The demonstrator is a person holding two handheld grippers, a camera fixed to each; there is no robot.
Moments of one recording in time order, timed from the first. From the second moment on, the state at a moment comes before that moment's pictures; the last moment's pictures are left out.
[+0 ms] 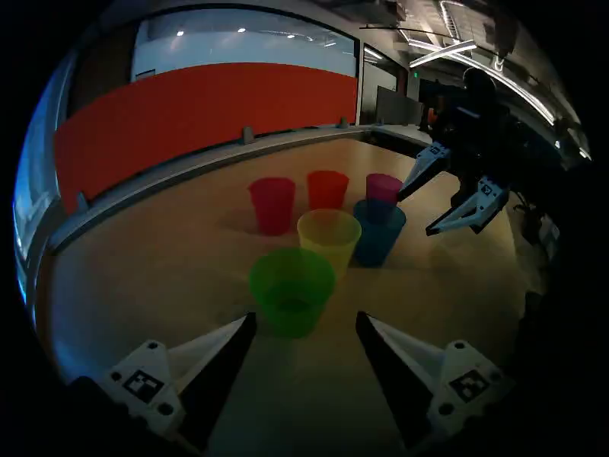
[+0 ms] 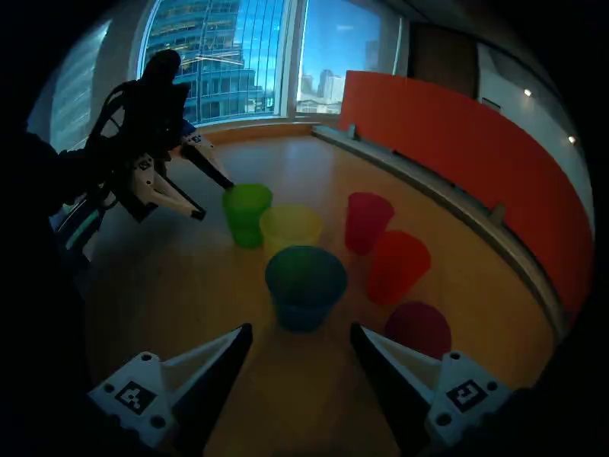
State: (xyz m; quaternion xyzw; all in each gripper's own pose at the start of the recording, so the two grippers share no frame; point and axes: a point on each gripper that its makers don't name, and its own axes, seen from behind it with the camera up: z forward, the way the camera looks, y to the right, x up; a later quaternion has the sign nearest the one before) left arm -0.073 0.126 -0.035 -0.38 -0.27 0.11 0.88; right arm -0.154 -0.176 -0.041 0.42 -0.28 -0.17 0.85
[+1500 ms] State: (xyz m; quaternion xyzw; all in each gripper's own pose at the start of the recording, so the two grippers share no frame) left arm 0.011 0.081 -0.036 -0.21 -0.10 0.04 0.97; right arm -0.079 -0.091 -0.022 0.20 -0.12 -0.02 0.97
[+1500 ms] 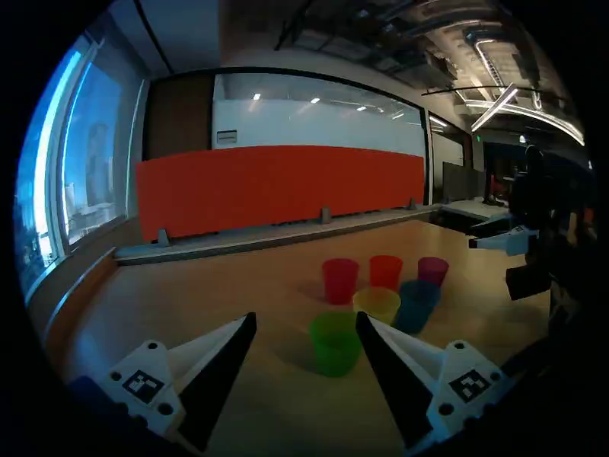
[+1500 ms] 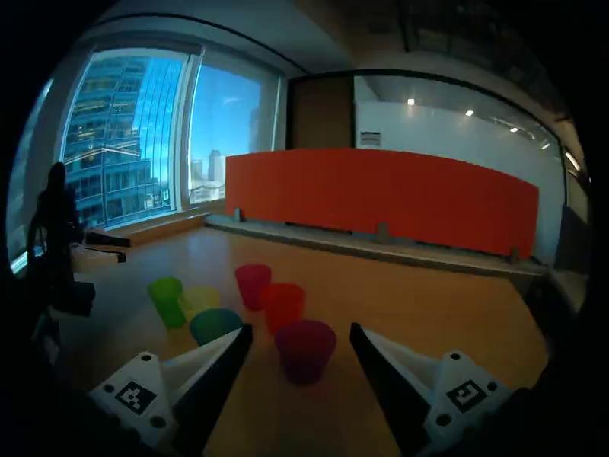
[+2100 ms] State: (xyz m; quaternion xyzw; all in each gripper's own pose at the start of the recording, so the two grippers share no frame) left arm 0.038 0.065 -0.026 -0.14 -0.04 0.01 0.99; right arm -0.050 -0.051 -0.011 0.08 -0.04 0.01 1.00
